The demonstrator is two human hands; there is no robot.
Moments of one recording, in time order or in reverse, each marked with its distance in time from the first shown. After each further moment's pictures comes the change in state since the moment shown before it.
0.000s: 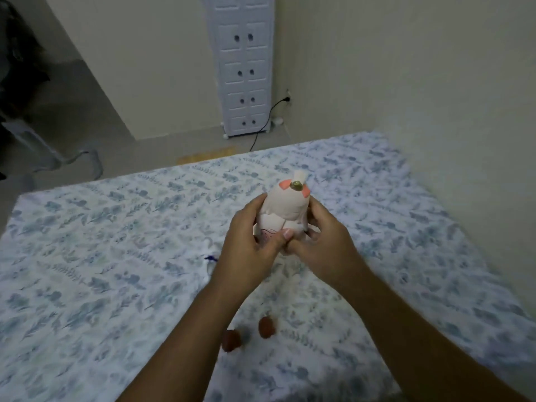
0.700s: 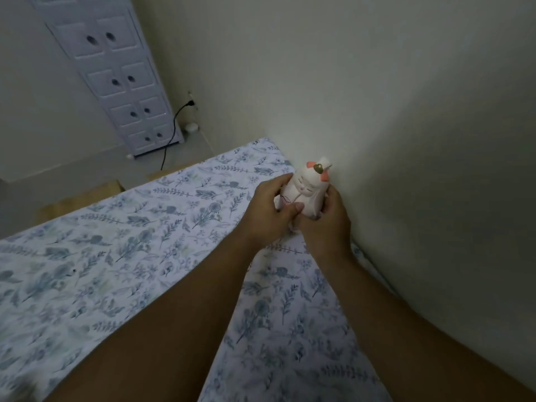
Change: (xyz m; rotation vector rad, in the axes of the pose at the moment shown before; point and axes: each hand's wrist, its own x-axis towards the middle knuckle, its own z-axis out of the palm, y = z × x) left_hand 0.239 0.020 0.343 0.052 -0.417 0.217; right_hand 0.141 0.166 -0.293 -0.101 0.684 0.094
